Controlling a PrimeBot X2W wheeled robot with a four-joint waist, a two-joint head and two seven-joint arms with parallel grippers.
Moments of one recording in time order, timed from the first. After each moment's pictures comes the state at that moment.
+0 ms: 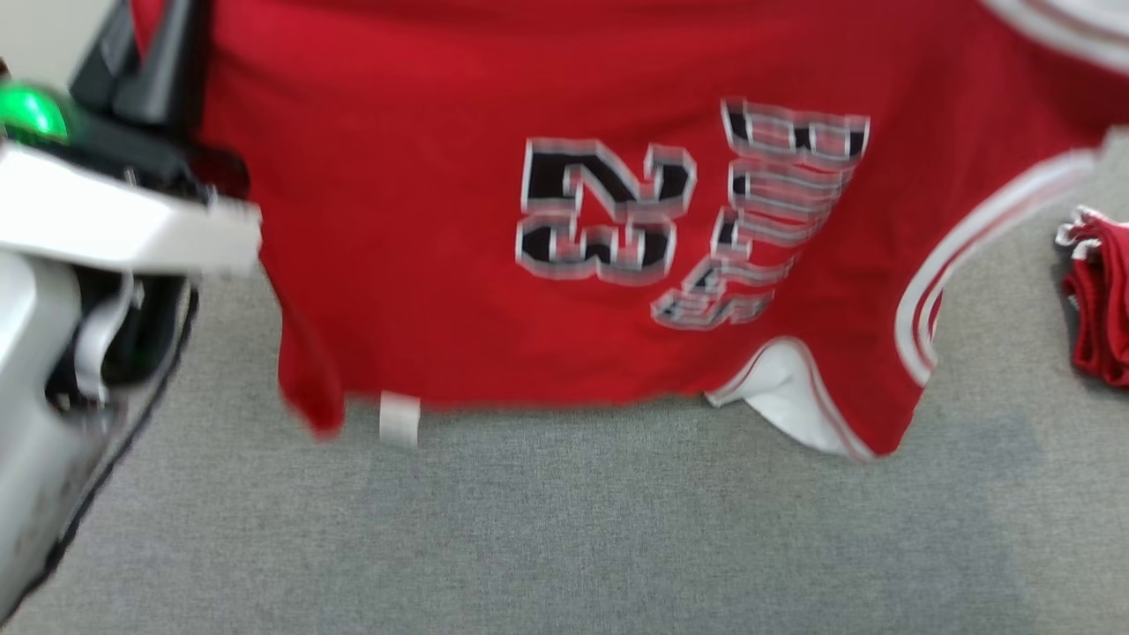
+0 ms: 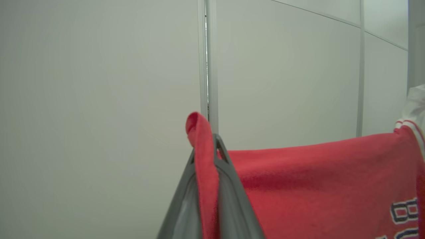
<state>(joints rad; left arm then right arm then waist) -0.79 0.62 -0.56 -0.10 -0.86 0.16 -0.20 -0.66 -0.41 -0.05 -0.22 0.26 0.13 0.16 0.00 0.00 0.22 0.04</state>
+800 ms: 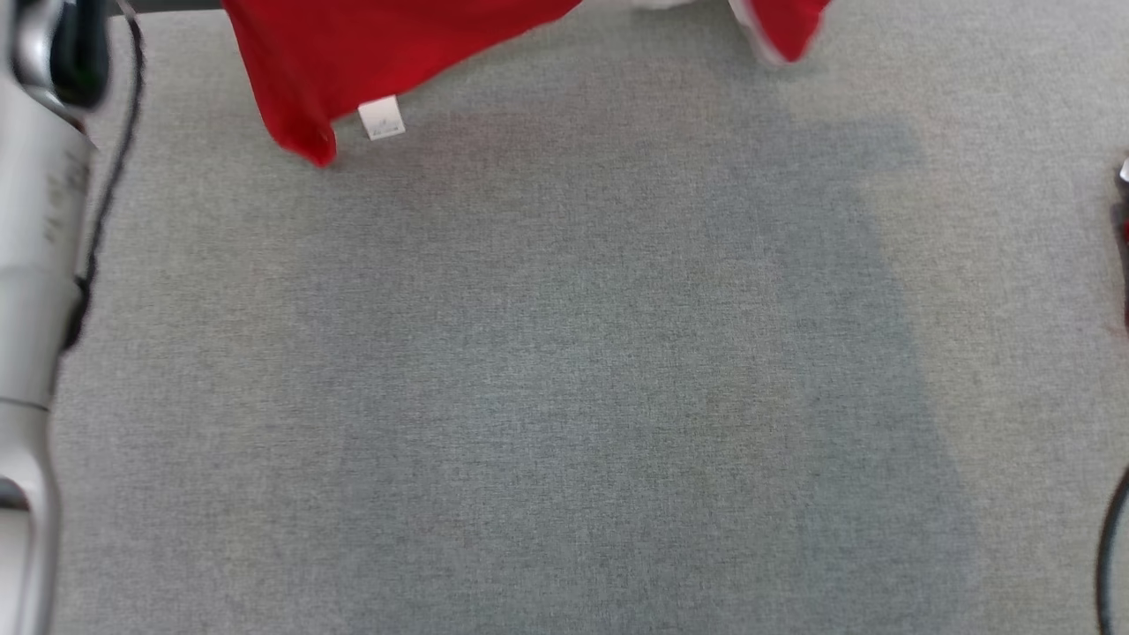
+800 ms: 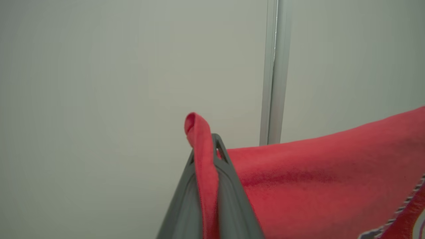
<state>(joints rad) -1.29 0.32 -0.42 0.79 -0.61 -0.08 -0.26 -1.51 -0.21 0.25 0.80 0.21 0.13 -0.23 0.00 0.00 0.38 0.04</state>
